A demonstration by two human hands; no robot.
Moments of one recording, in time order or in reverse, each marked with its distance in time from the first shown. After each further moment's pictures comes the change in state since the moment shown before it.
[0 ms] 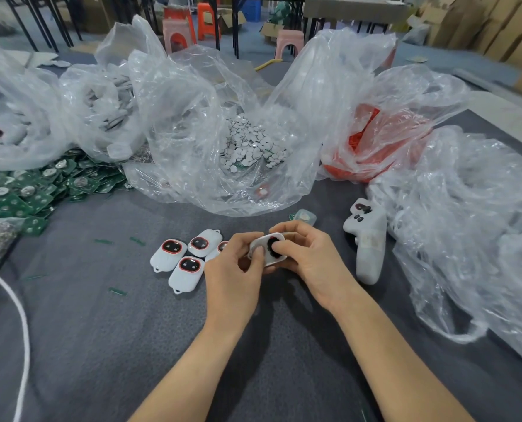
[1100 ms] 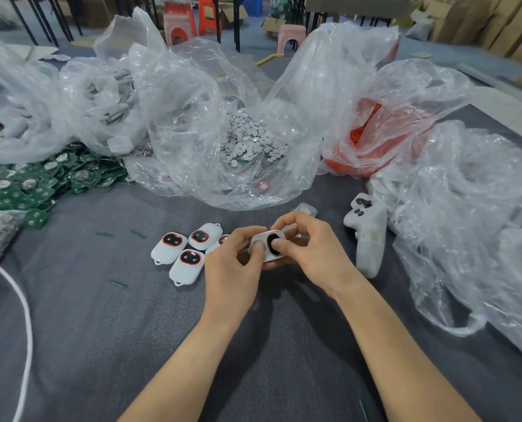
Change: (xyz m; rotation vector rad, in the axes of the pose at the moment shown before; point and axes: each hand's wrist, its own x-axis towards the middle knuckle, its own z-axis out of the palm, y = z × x) left_hand 0.000 0.000 -0.002 -0.039 -0.037 -0.030; right_hand -0.004 -0.008 -0.002 -0.389 0.016 -0.094
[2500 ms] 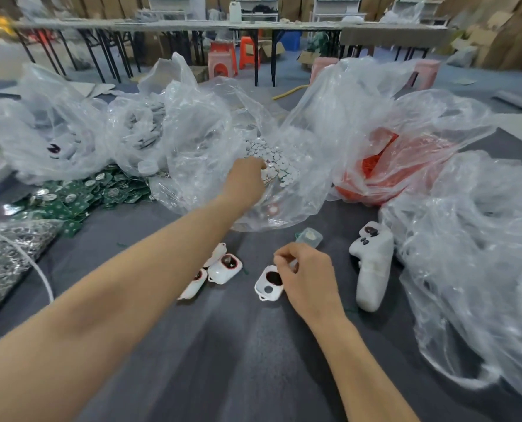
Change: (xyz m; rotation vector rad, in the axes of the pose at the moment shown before) left_hand 0.185 0.023 0.027 0.819 -0.123 0.075; right_hand 0.004 0.009 0.006 -0.585 0.192 -0.182
